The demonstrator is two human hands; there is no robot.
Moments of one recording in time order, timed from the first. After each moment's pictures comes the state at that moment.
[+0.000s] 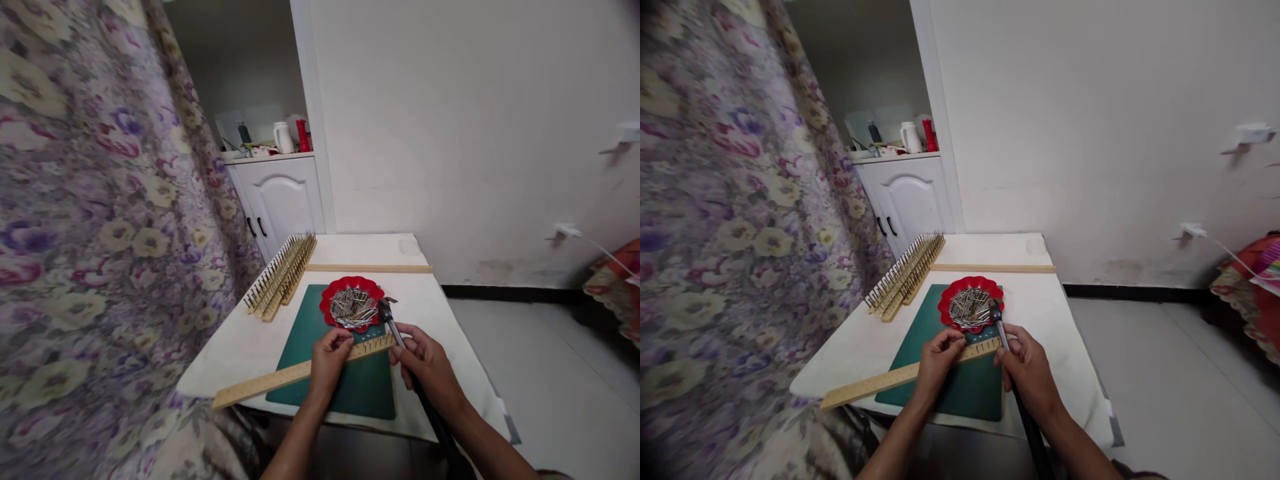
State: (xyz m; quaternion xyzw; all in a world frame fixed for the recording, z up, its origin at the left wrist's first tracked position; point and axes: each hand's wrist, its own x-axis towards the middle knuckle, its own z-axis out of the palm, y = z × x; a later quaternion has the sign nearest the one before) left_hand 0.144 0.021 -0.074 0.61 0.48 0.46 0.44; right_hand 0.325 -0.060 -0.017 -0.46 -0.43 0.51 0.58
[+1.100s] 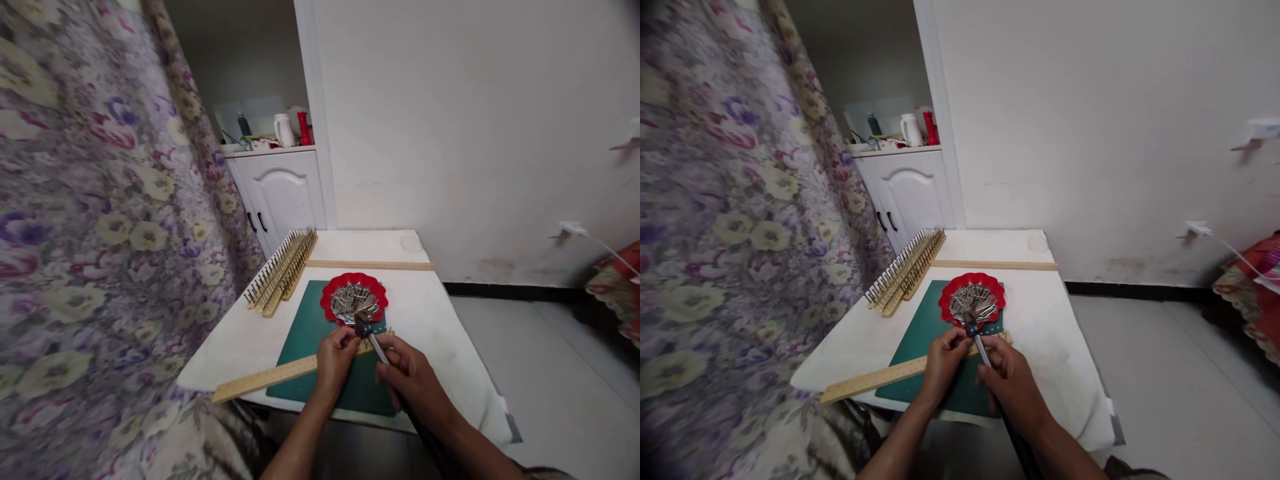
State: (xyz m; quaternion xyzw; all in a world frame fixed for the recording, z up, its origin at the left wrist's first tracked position) left_hand 0.154 0.022 -0.087 0.69 0.51 0.41 0.31; right_hand 0.304 -0.067 -0.025 -0.43 -0.47 0.57 0.52
